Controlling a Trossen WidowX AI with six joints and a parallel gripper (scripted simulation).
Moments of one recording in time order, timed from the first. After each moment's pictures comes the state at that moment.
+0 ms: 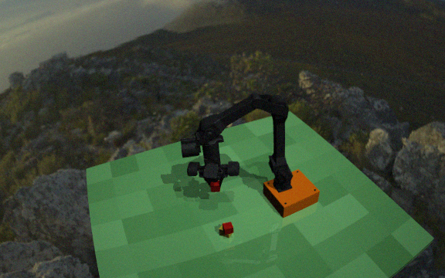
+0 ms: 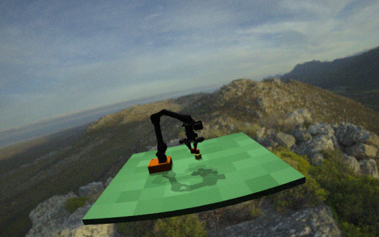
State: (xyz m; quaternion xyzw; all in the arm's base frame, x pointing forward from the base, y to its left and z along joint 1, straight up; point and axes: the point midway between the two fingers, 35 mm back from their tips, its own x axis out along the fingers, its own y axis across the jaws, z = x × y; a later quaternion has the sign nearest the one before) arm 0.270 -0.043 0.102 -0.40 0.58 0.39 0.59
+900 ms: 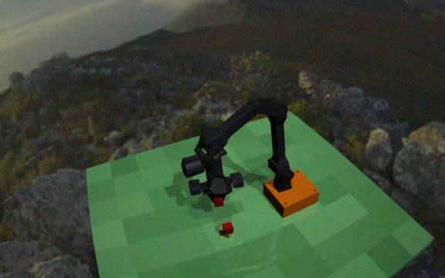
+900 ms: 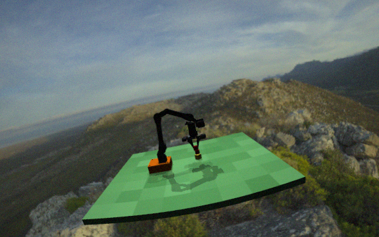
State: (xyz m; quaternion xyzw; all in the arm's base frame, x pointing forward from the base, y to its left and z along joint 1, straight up) arm 0.285 0.041 0.099 -0.47 0.52 0.46 0.54
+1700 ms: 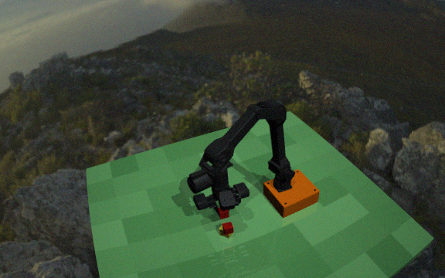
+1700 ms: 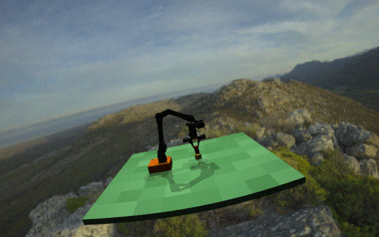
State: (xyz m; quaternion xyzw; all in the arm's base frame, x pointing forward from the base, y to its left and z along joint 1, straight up) arm 0.284 0.093 0.082 -0.51 0.48 0.50 0.50
